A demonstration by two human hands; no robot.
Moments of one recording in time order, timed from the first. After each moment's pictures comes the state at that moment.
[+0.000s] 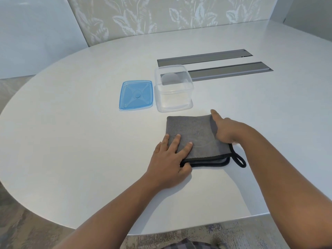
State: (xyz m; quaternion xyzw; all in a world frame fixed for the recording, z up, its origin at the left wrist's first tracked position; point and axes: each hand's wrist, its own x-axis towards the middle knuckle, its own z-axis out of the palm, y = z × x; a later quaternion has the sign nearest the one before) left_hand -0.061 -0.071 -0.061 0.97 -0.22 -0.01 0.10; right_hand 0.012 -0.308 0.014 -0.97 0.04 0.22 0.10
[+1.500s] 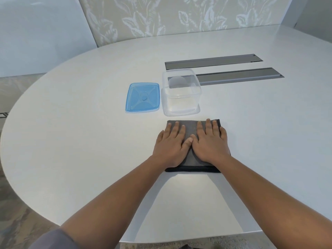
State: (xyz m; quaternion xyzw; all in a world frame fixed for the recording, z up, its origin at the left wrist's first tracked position) left_hand 0.013 -0.076 -0.063 0.98 -0.15 -0.05 0.15; right_hand 0.016 -0.243 -0.065 -1.00 0.02 0.02 0.06
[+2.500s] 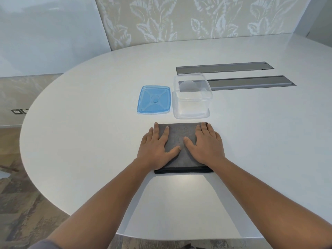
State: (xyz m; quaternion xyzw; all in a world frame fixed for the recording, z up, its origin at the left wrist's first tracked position) left_hand 0.004 0.004 -0.063 0.99 -0.06 -0.03 0.11; right_hand 0.019 -0.203 -0.062 -0.99 -0.03 -0.03 0.13
